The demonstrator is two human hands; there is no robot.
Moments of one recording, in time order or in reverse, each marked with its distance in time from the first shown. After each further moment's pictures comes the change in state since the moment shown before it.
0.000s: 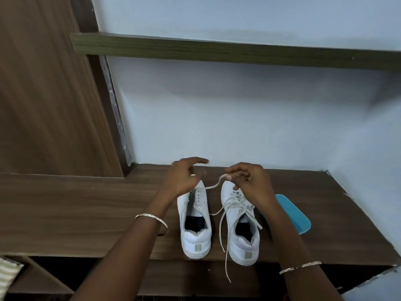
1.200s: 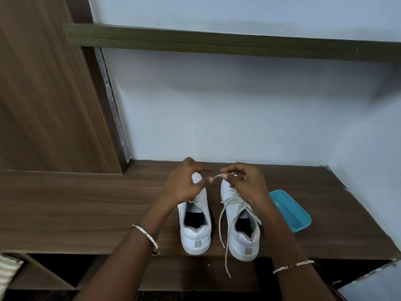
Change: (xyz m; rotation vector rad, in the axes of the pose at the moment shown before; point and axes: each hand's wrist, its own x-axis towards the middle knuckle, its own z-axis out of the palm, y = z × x) left_hand -0.014 -0.011 0.016 0.118 0.018 0.129; right_hand -0.002 0.014 0.016 0.057 0.035 0.062
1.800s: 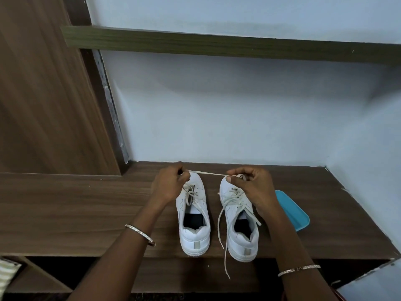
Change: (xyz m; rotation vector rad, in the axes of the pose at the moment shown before) left_hand 0.002 -0.031 -0.004 -0.053 0.051 -0.274; right_hand -0.006 0.004 -0.014 0.103 0.077 0.054
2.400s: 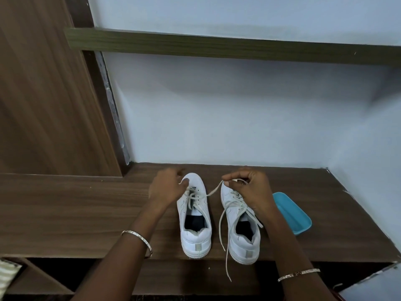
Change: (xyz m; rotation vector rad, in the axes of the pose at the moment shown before) left_hand -0.003 -0.004 -0.005 0.178 0.005 -0.032; right_hand -0.002 -0.003 0.008 -0.074 -0.053 -0.098
